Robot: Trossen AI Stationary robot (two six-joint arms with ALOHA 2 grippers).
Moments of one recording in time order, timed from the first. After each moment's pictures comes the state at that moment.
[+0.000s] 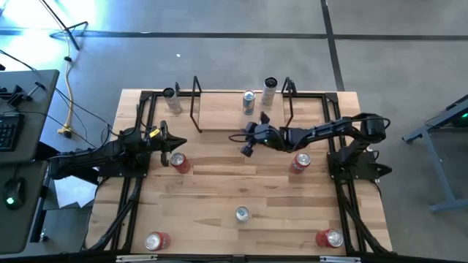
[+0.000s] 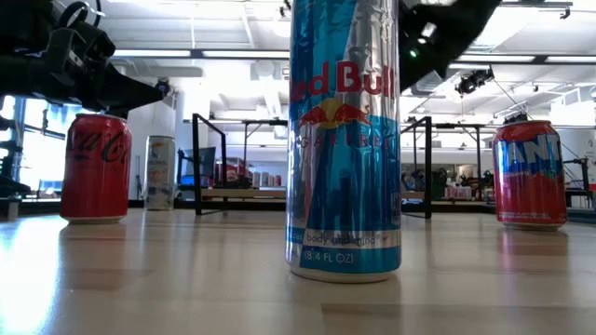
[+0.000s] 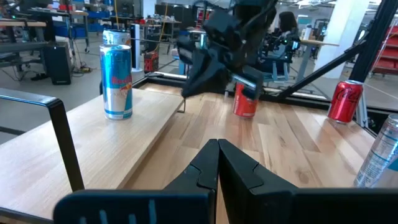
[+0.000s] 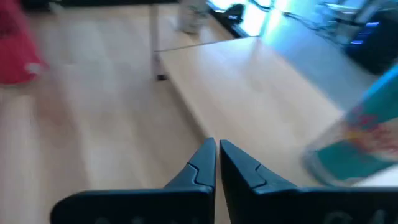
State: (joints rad) left arm 0.25 0.09 0.01 0.03 0.08 -0.09; right arm -0.09 1.67 0.89 0.27 0.41 0.06
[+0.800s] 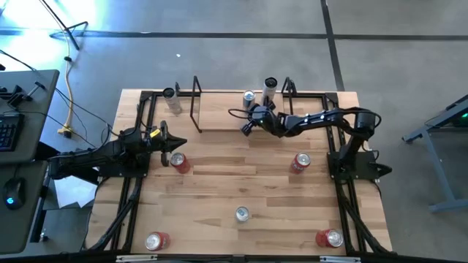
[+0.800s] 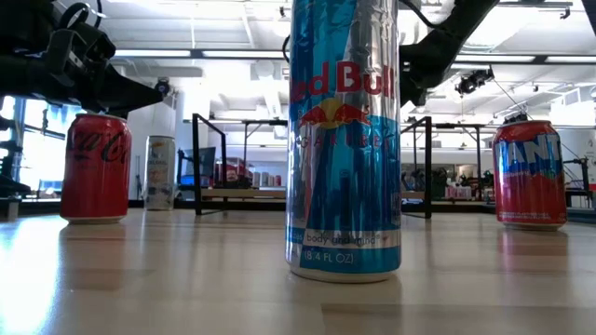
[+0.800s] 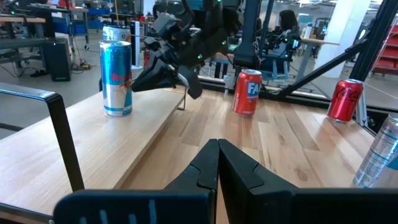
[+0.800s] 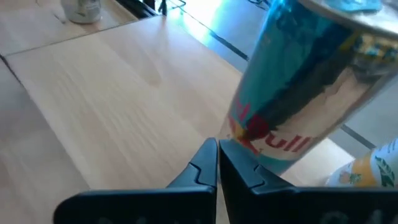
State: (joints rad) left arm 0.25 0.09 0.01 0.02 0.08 -0.10; right arm -0.30 1.77 0.94 0.26 0.48 0.11
